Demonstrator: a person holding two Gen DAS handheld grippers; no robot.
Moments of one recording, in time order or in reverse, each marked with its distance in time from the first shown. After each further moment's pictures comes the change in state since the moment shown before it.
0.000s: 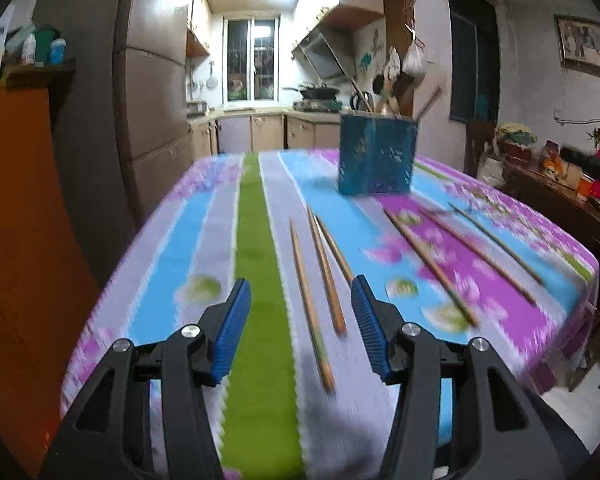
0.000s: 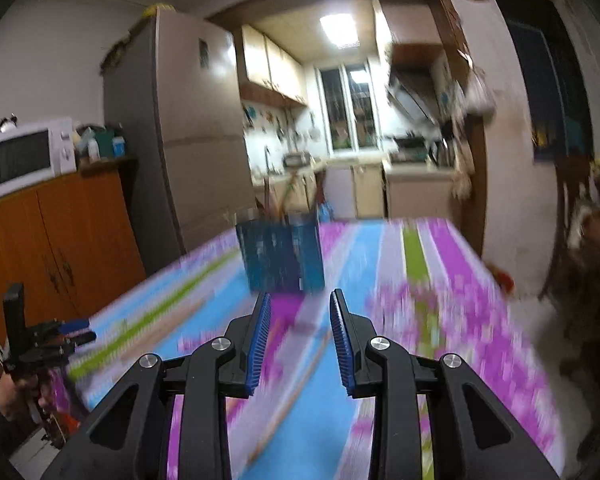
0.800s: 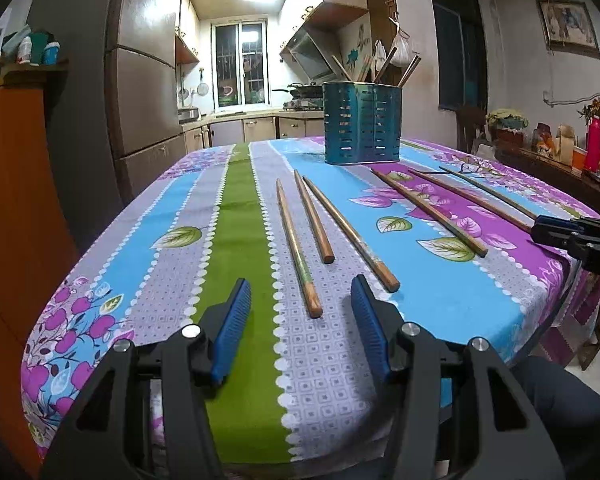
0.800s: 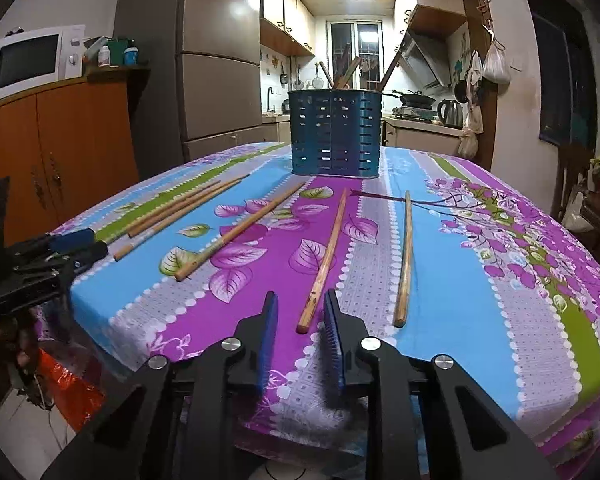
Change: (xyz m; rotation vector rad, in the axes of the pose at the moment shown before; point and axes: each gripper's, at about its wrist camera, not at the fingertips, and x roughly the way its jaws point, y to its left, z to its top) left arm 0.005 -0.009 -0.059 0.058 -0.034 0.003; right arm 0.046 0.113 -0.121 -0.103 0.155 -0.077
